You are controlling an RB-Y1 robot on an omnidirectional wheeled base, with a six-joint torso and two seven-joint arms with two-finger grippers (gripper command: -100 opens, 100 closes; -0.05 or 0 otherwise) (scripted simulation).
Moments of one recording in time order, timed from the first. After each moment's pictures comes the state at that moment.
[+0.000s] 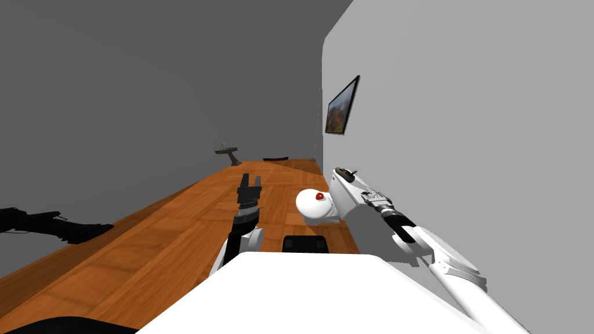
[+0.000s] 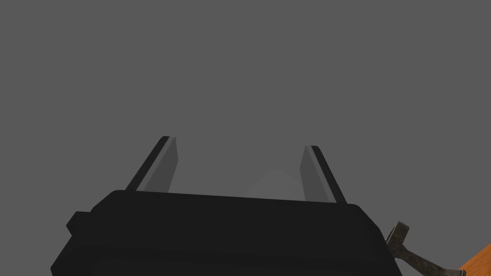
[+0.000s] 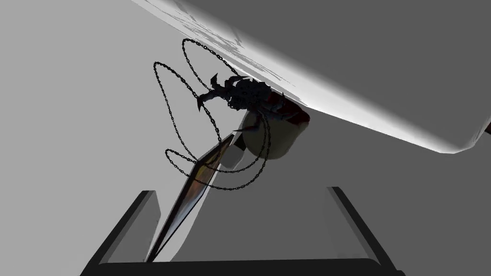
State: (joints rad) left arm 0.54 0.00 -0.07 -2.29 -0.06 -0.51 0.08; right arm 0.28 -0.54 -0.29 -1.41 0.67 -0.13 0.84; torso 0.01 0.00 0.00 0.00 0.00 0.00
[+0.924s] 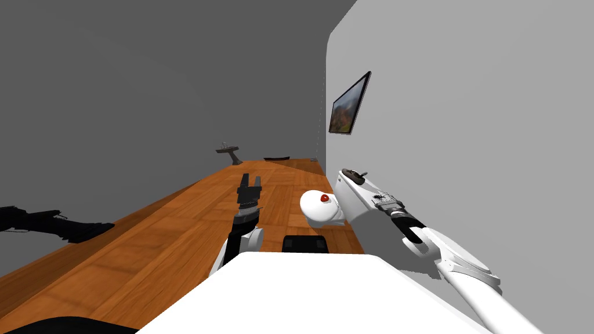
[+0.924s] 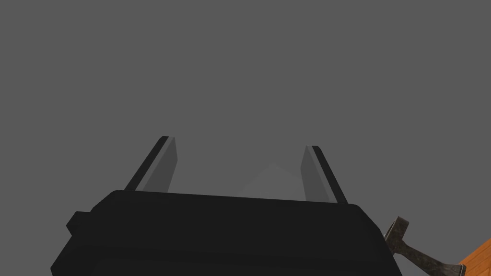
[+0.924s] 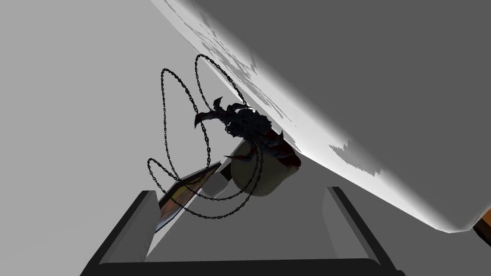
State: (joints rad) left arm 0.54 0.00 -0.07 -2.29 -0.06 -0.51 0.08; right arm 0.23 -0.59 -0.34 -1.24 0.75 -0.10 0.97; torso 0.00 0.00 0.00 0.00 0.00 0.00
